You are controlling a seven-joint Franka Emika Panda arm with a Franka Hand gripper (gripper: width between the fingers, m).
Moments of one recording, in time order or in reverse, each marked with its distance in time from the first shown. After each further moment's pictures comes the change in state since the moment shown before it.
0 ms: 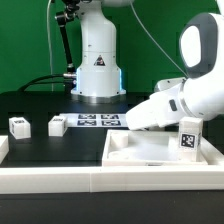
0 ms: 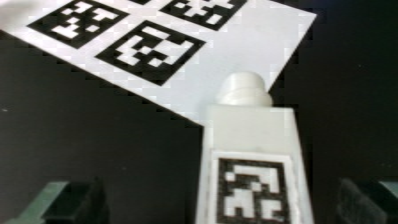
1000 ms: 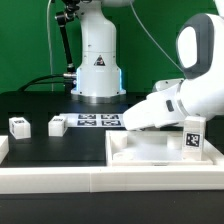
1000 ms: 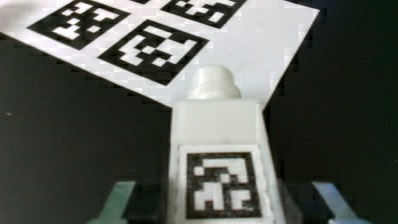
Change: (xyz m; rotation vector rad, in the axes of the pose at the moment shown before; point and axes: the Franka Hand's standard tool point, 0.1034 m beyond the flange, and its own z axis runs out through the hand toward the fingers) arm 0.000 0.006 0.001 0.012 0.005 0.009
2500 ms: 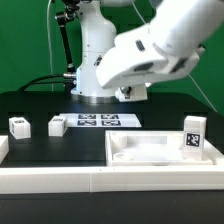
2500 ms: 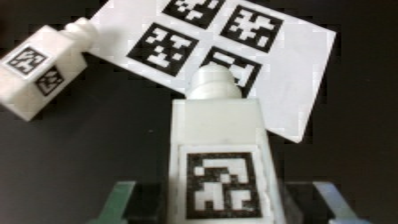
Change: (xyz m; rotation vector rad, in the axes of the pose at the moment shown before) arm -0.076 0.073 -0.070 0.079 0.252 0.014
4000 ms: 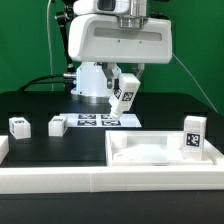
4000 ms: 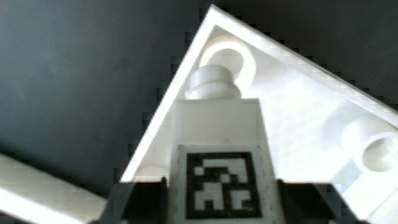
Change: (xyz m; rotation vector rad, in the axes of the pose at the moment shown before) arm 0.024 0.046 -0.042 -0.107 0.855 0.041
